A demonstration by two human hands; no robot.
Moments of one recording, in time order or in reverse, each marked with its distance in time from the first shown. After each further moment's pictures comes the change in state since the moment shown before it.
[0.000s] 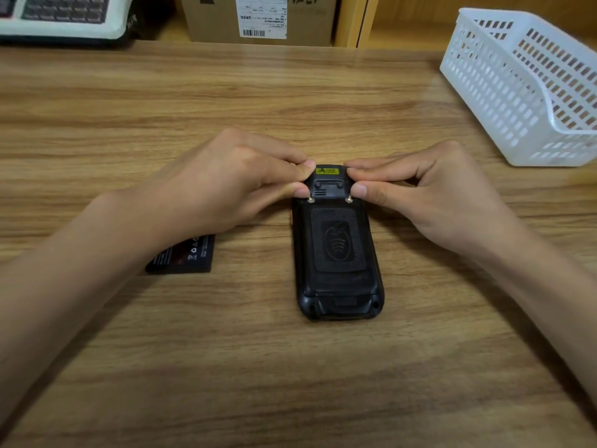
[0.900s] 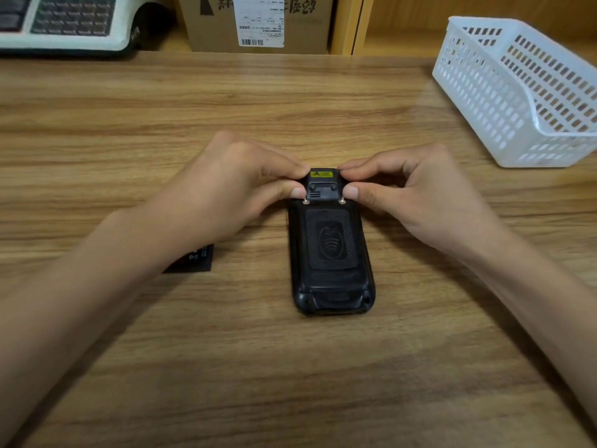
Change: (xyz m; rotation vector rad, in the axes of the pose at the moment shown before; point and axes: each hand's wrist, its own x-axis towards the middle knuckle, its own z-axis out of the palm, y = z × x) left_hand 0.001 0.013 0.001 -0.068 0.035 -0.262; right_hand 0.001 0.001 0.003 -0.014 0.044 -0.002
